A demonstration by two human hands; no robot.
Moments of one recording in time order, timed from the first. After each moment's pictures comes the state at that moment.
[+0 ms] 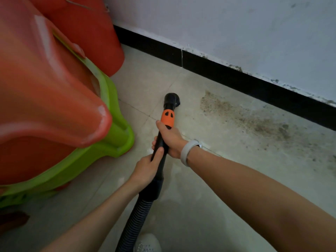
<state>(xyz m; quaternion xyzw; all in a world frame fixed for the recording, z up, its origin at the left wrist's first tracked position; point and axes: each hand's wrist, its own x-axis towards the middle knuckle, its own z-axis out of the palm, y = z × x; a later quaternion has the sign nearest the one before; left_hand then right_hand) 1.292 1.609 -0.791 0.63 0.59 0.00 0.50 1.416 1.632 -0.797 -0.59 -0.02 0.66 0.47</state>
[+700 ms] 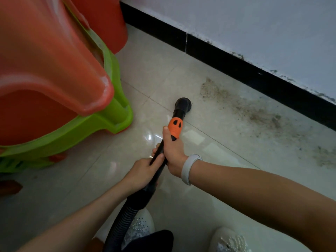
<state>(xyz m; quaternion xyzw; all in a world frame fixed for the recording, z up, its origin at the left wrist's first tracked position) 1.254 1.551 -0.797 0.66 0.55 -0.05 0.51 1.371 1.546 -0.792 -0.63 0.03 0.59 0.50</state>
